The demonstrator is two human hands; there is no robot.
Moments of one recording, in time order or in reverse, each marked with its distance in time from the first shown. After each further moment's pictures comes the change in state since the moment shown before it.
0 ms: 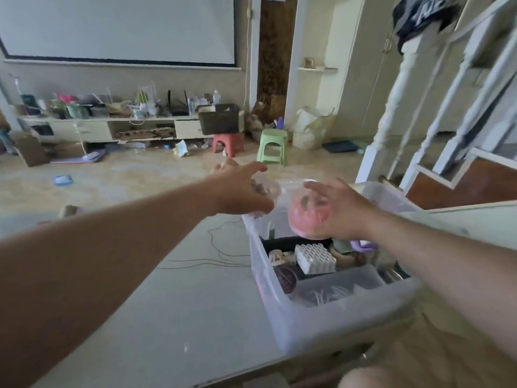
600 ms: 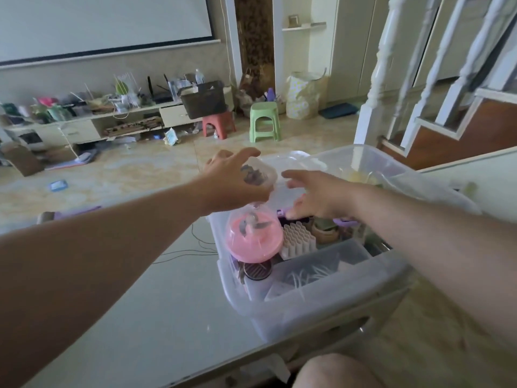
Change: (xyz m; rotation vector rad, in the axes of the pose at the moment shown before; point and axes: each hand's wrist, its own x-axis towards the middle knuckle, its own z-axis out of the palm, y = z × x) left_hand 0.050 0.043 0.069 -0.062 0.062 -0.003; right_hand 0.020 0.064 0.024 0.356 -0.204 0.017
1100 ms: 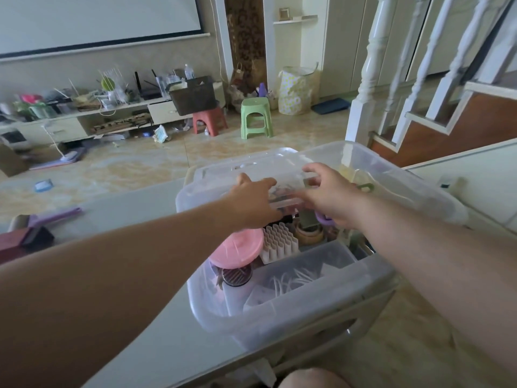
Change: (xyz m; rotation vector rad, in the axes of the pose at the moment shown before) left_hand 0.031 0.044 0.079 0.236 -0.216 -0.004; right_hand -0.006 0.049 -0.005 0.536 0.282 0.228
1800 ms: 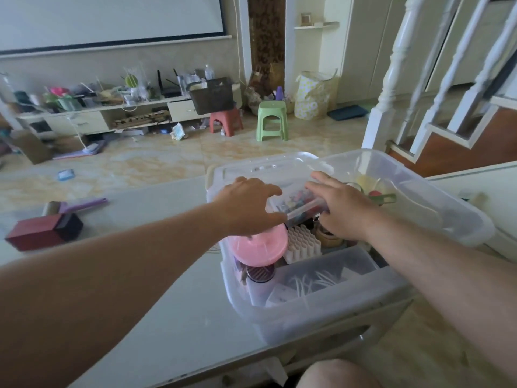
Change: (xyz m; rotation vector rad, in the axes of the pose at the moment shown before) left_hand -0.043 -0.050 -0.024 0.187 0.118 0.171; right_hand -0.028 -0.020 0.018 -0.857 -0.070 -0.273
